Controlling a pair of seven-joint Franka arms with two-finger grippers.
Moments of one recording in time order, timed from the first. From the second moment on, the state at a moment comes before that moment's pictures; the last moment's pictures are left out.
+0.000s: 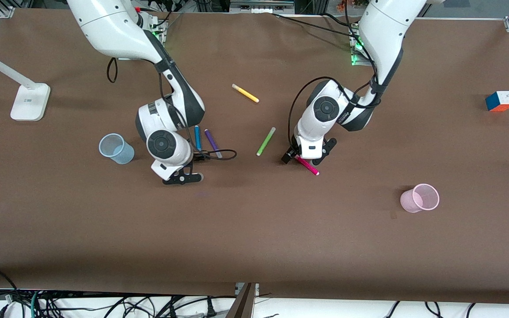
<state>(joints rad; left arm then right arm) -0.41 0.59 -0.21 -1.98 -0.05 2.63 -1.41 0.47 0.64 0.01 -1.70 0.06 2.15 0.35</state>
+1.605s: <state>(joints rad) -0.40 0.54 -0.12 -1.67 0.01 1.94 -1.27 0.48 0.60 0.03 -1.81 0.06 2.30 0.35</state>
